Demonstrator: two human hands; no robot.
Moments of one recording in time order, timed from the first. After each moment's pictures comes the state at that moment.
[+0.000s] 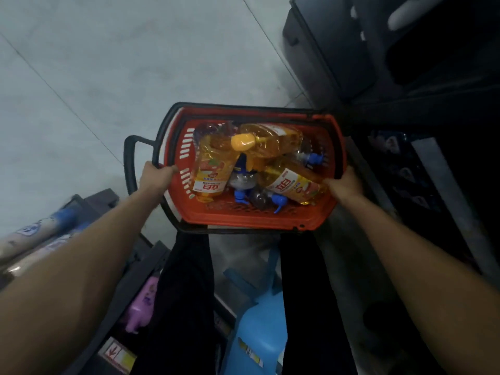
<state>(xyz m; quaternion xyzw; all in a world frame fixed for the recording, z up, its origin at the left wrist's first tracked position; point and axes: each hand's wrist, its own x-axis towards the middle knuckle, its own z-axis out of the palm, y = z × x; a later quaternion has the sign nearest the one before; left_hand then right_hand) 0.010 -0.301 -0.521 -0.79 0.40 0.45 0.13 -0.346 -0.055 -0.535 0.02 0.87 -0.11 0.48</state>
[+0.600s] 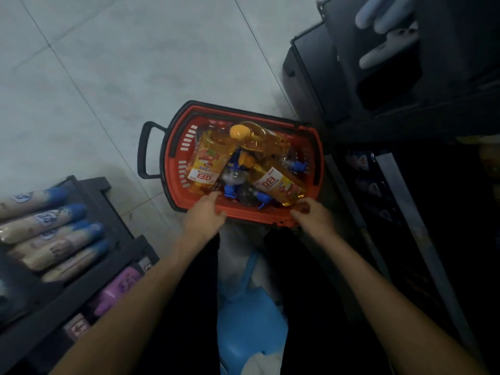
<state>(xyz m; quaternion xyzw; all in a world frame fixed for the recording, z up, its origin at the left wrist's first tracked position) -0.036 -0.134 -0.434 -0.60 0.64 0.44 0.22 -0.291 -0.011 -0.433 -0.16 0.83 -0.08 0.53</state>
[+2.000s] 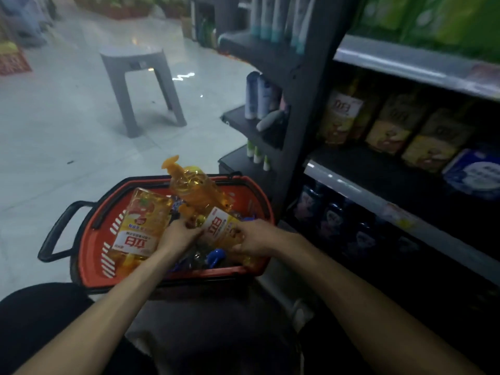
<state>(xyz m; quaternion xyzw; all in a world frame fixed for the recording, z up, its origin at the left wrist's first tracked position) -0.096 -0.097 -0.578 -0.52 0.73 0.44 -0.06 -0.254 0.052 -0.514 -0.55 0.78 -0.05 0.31</state>
